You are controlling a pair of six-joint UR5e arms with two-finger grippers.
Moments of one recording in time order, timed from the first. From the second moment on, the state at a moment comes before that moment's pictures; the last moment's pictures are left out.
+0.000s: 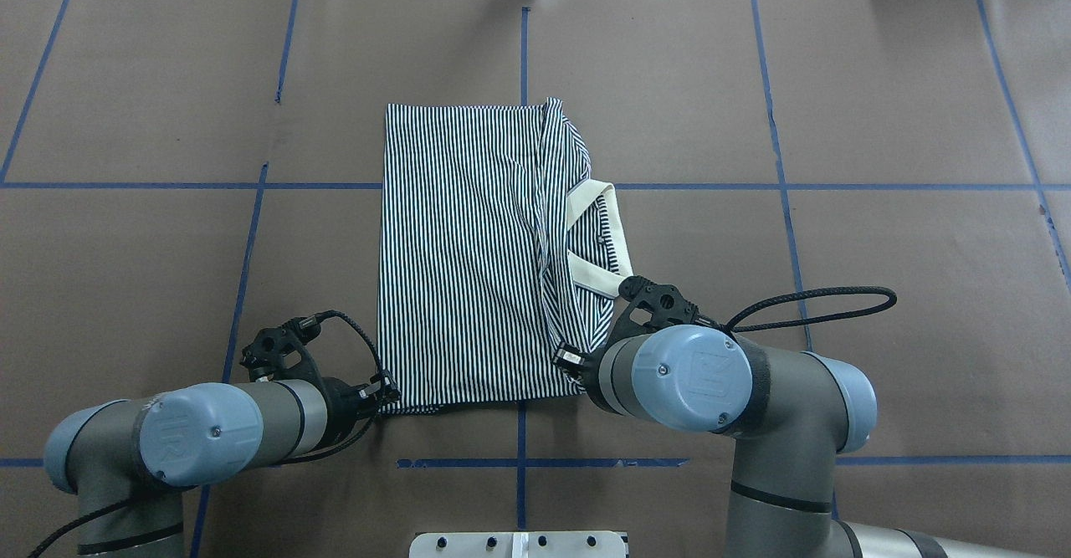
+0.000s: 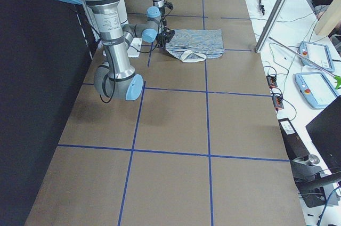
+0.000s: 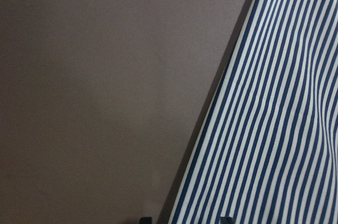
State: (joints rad) left arm -0.23 -1.77 -1.92 -2.06 -1.55 -1.91; right arm 0.27 -1.14 1.92 -1.40 1.63 1.86
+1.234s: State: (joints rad) left arm -0.22 -1.78 -2.06 -1.94 -1.56 -1.91; right arm 0.25 -1.17 1.98 -1.41 1.62 1.88
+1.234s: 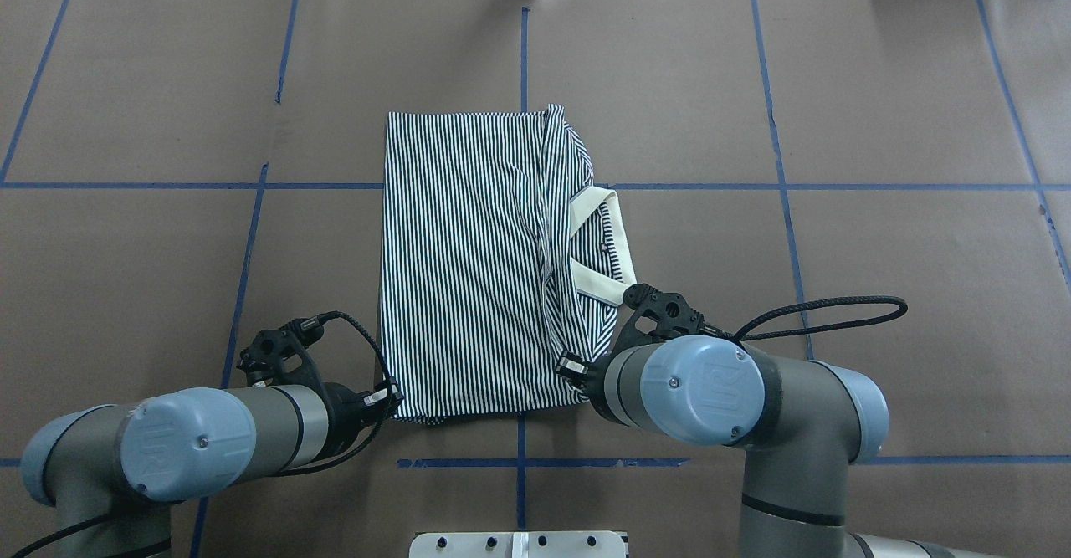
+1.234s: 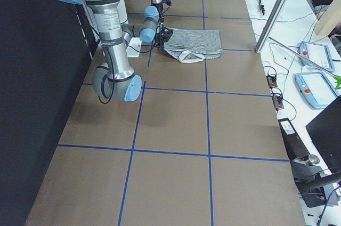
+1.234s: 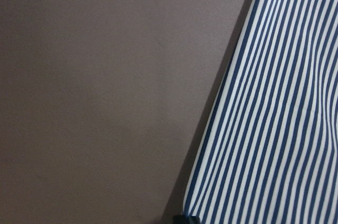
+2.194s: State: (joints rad) left arm -0.58 -2.05 -1.95 -1.74 -1.71 -1.61; right arm 0.54 -0.84 1.80 -1.68 1.72 1.72
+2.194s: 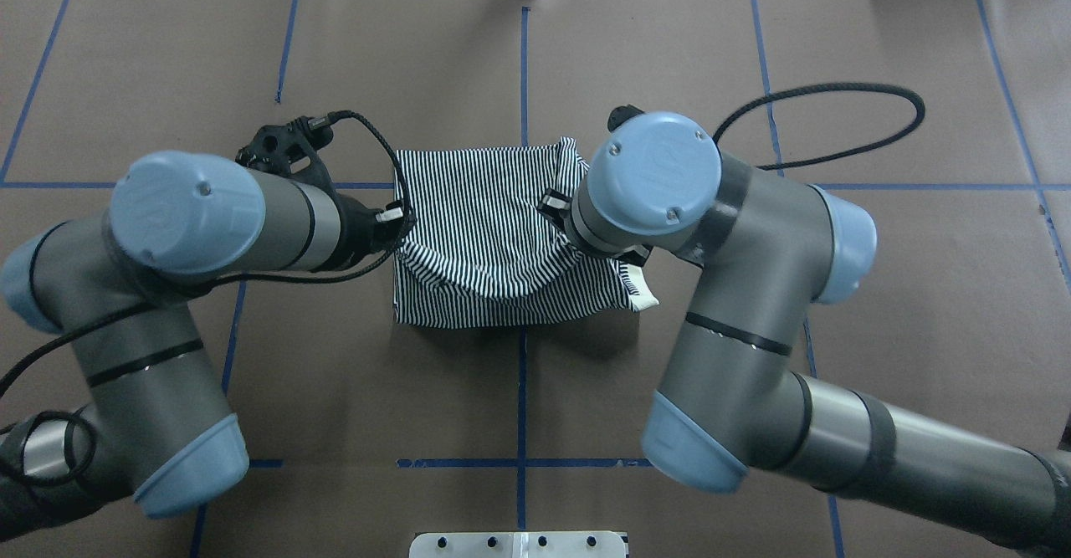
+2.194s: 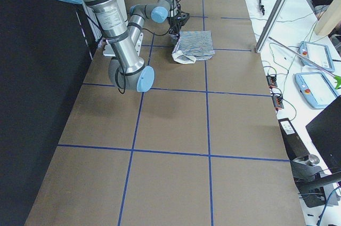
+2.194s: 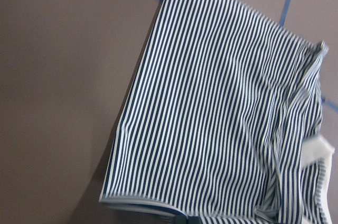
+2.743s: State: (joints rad) left arm -0.70 -2.15 -1.57 -1.98 -1.71 -1.48; right arm 0.72 -0.64 1.27 -1.40 1.89 1.66
